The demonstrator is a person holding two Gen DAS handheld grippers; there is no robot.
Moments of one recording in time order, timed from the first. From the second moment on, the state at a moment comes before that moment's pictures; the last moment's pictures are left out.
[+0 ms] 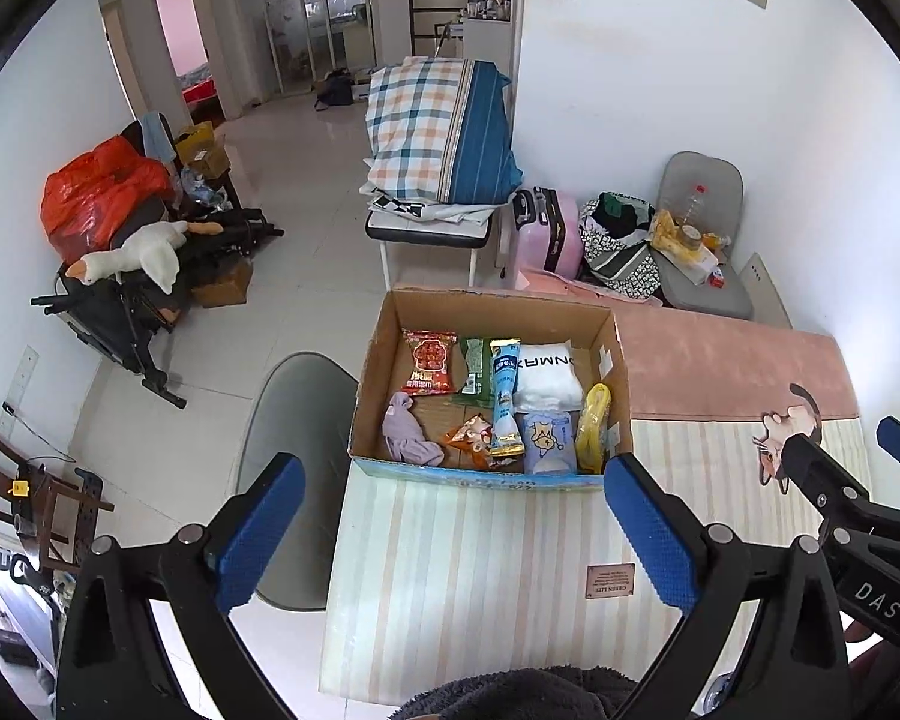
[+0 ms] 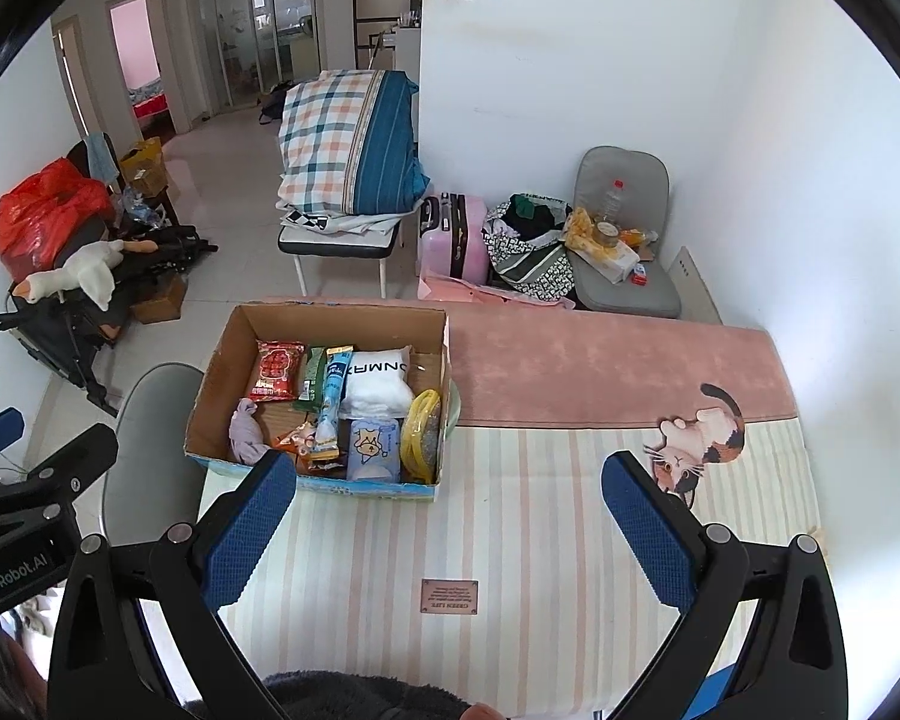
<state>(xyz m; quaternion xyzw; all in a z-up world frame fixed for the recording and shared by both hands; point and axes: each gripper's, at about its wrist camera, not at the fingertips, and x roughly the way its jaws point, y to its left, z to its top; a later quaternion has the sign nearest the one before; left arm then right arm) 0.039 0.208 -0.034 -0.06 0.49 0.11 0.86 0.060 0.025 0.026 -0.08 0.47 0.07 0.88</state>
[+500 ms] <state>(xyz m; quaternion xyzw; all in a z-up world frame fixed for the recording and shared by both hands) 0.037 0.212 -0.035 -0.06 0.49 0.11 0.86 0.061 0.025 0.020 -0.08 0.47 0.06 0.87</state>
